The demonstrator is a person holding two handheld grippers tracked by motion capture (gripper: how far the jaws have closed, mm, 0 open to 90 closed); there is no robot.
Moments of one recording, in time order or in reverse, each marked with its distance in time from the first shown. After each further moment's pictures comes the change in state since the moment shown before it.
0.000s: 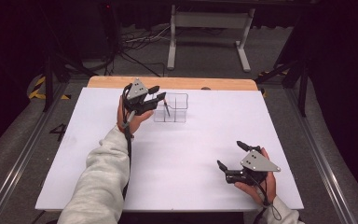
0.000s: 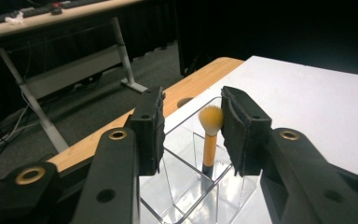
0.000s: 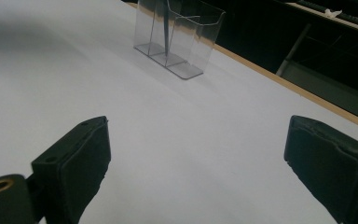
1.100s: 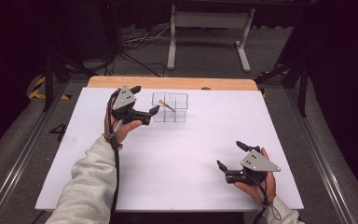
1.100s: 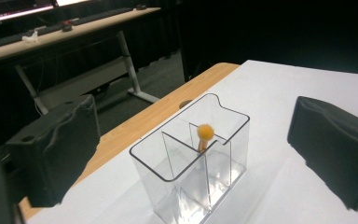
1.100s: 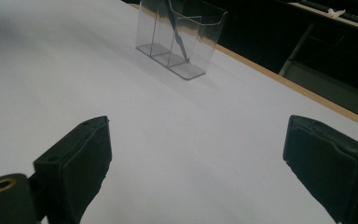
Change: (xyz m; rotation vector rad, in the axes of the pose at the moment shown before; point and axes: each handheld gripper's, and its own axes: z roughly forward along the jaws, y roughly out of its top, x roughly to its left) left arm -0.009 -0.004 -0.049 -0.048 0.018 0.036; right arm -0.001 -0.001 0.001 -0.003 0.009 0.004
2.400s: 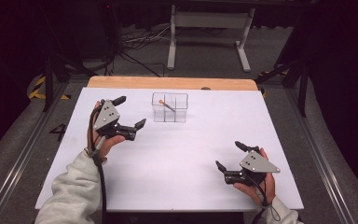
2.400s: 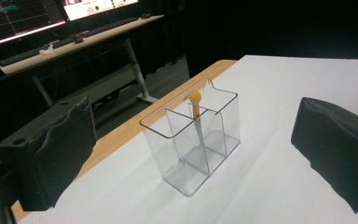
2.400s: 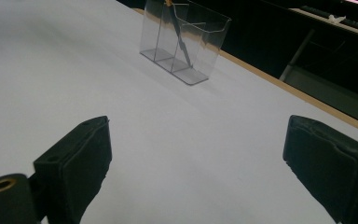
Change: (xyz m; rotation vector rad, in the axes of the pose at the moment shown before) left arm -0.012 -0.018 -0.054 -0.008 0.022 0.072; right arm 0.004 0.003 -0.001 -0.015 0.004 -0.011
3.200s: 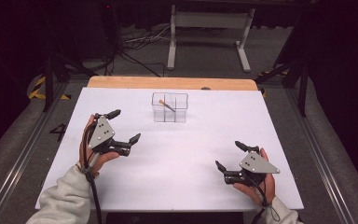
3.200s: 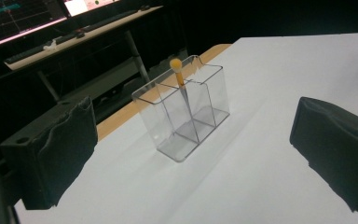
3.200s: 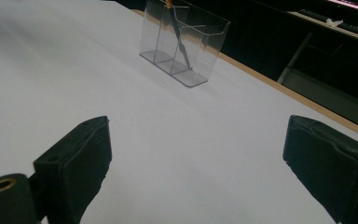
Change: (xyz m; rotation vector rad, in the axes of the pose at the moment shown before) left arm -0.023 -0.022 -0.032 0.034 0.016 0.051; right arm 0.002 0.001 0.000 -0.007 -0.006 -0.010
